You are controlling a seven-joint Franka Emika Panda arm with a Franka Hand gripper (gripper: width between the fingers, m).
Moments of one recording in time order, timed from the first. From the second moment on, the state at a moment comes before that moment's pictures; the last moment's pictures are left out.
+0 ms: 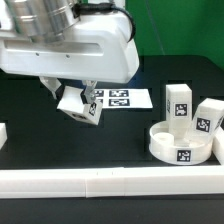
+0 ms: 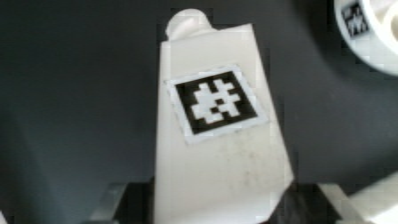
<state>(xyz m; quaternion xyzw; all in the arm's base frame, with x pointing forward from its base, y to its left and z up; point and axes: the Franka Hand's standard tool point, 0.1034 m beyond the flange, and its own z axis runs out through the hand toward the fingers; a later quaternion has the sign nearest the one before) 0.590 -0.077 0.098 -0.97 0.23 0.09 0.05</state>
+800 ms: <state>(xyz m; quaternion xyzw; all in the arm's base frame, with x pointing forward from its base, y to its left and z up) 0.604 -0.029 0.132 -0.96 0.24 -0.15 0.03</state>
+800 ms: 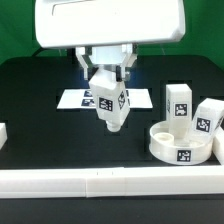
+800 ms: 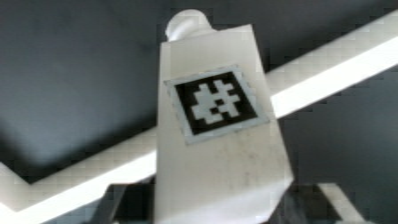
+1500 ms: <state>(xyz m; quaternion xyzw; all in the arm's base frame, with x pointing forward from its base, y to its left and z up) 0.607 0.022 0.139 -0.94 0.21 -0.27 0.04</state>
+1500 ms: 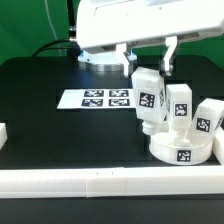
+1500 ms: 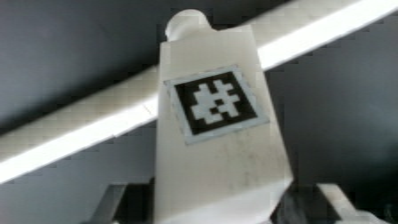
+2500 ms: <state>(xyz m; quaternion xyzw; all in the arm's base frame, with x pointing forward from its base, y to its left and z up) 0.577 0.048 0.118 -0.94 0.19 -0.29 0.04</state>
